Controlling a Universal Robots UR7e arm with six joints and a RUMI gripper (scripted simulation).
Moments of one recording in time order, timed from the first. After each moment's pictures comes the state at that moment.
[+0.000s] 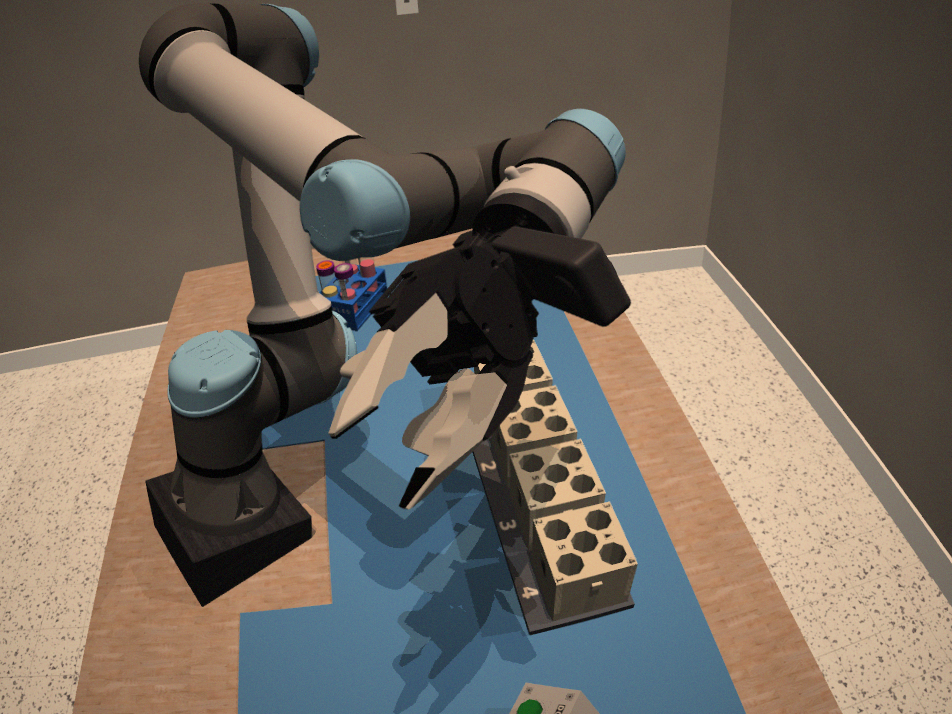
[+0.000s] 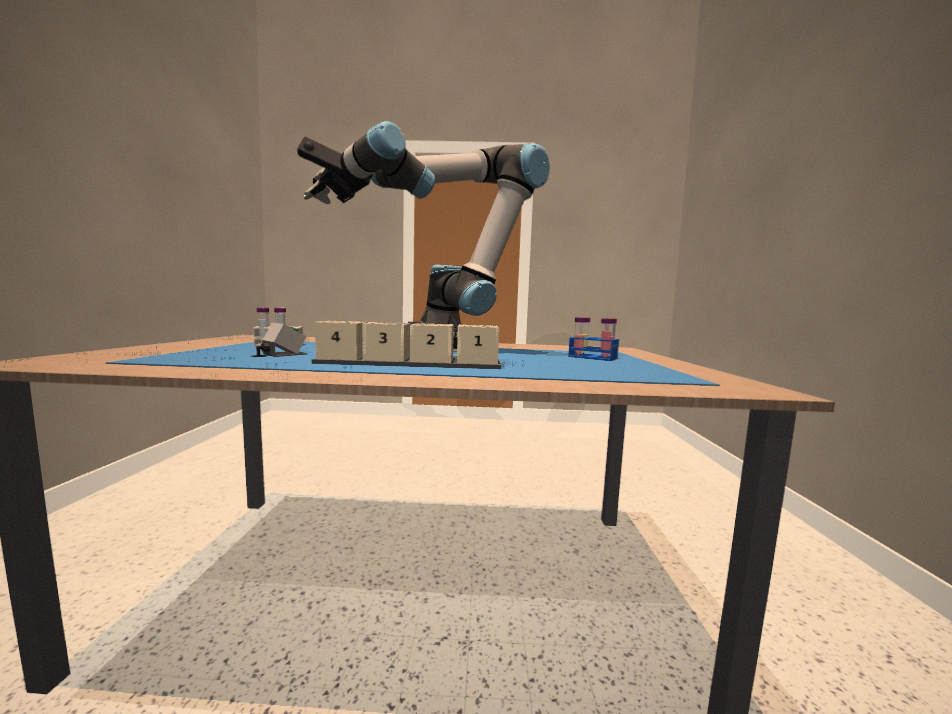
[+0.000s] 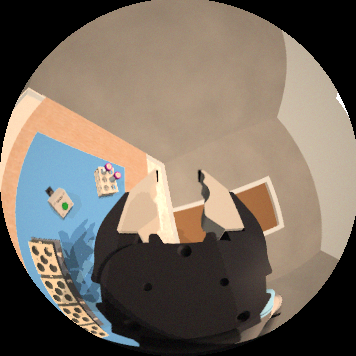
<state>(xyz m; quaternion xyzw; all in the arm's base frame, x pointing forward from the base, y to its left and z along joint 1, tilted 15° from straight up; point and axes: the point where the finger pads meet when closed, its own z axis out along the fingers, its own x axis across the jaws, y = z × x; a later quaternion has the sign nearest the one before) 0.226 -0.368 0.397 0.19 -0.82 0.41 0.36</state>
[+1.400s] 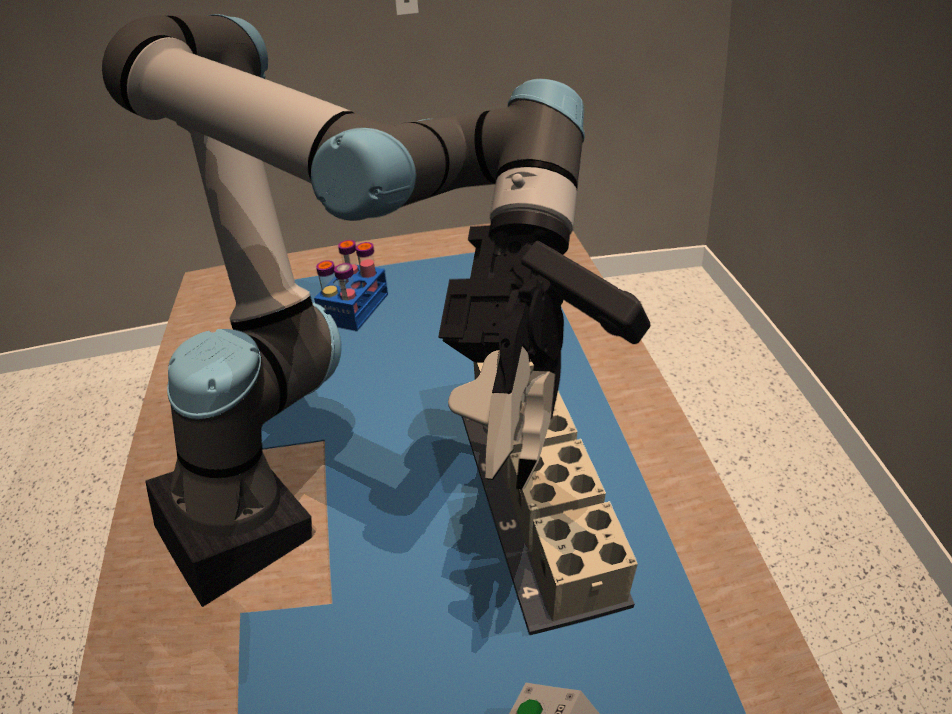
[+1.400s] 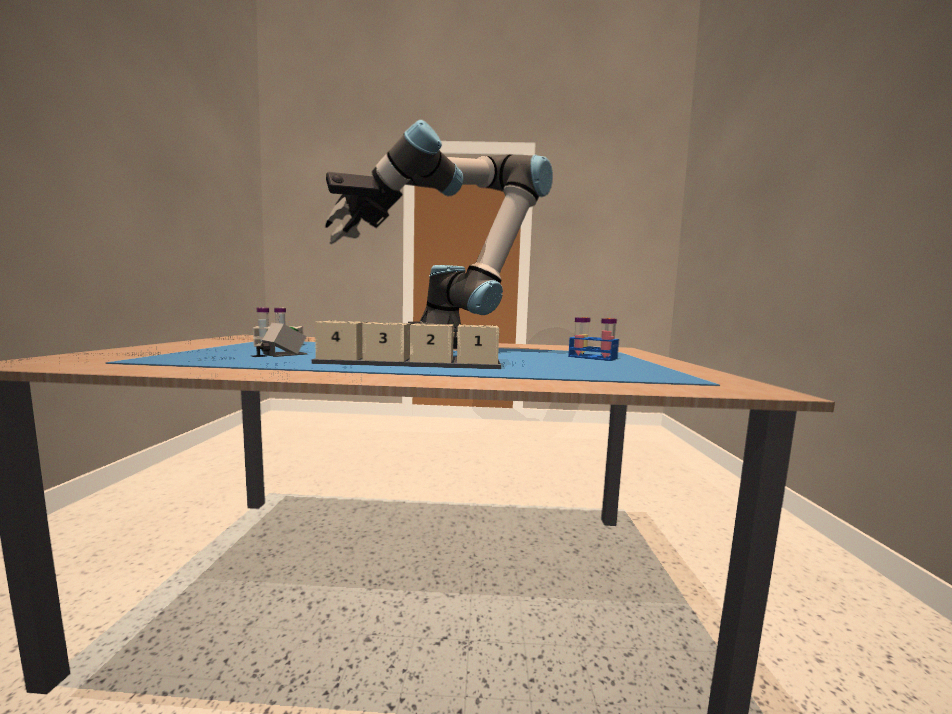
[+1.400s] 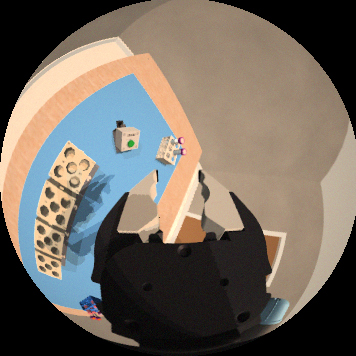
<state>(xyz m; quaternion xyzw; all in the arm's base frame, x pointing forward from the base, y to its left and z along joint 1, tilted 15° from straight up) 0.322 -0.244 0.301 0.43 -0.83 0.30 0.21</state>
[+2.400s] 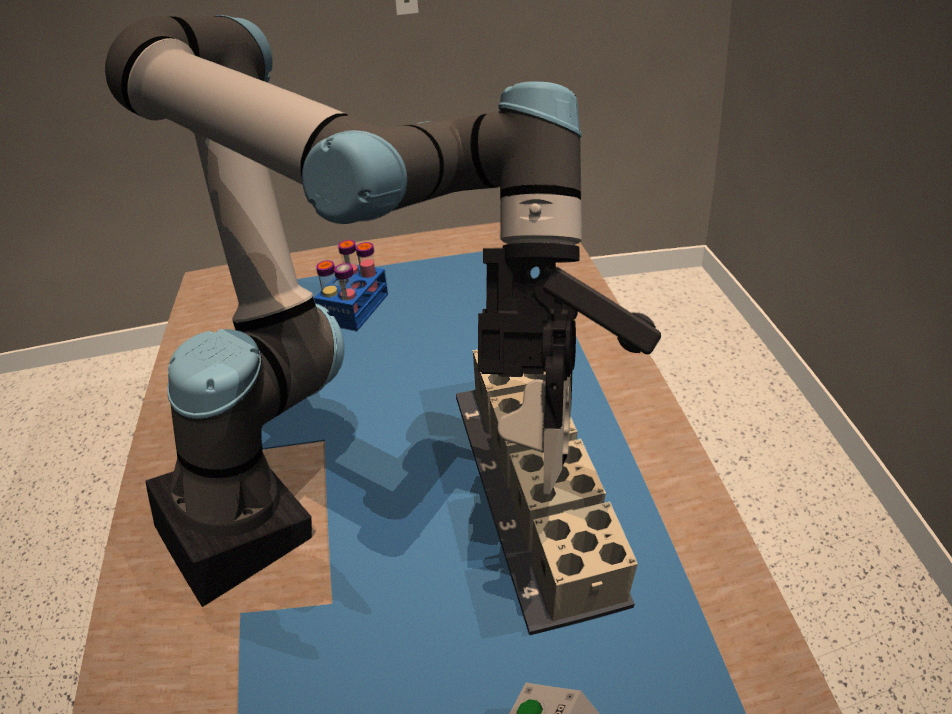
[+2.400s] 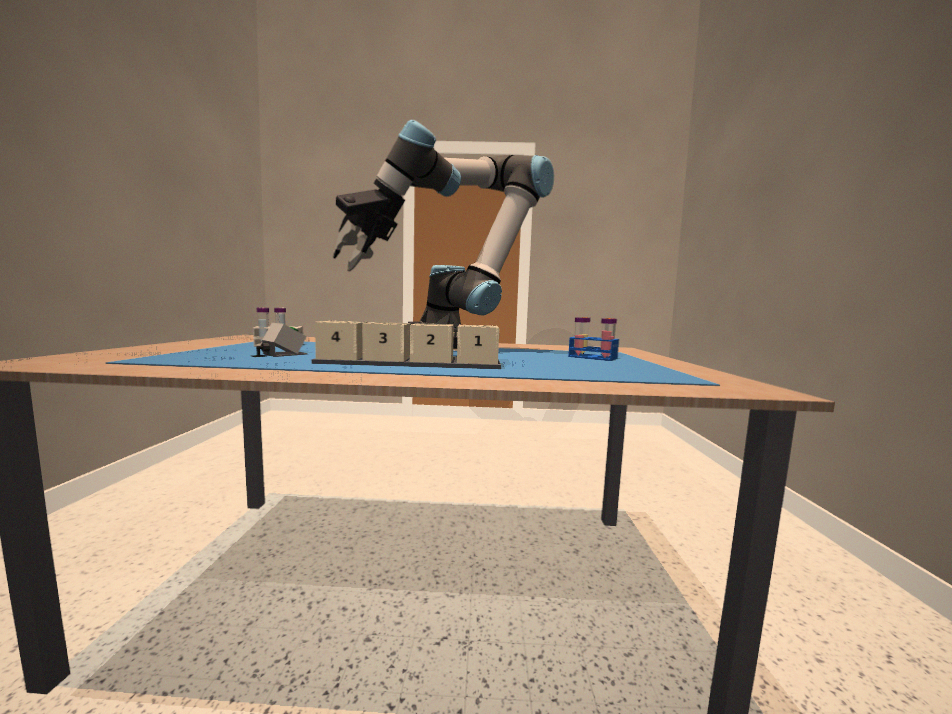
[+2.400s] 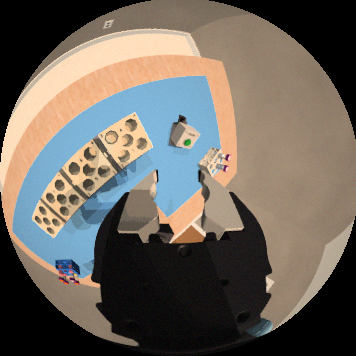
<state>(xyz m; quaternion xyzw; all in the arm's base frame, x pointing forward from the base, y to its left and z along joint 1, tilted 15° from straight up) 0.379 -0.172 0.245 0.58 -0.78 0.21 0.08</state>
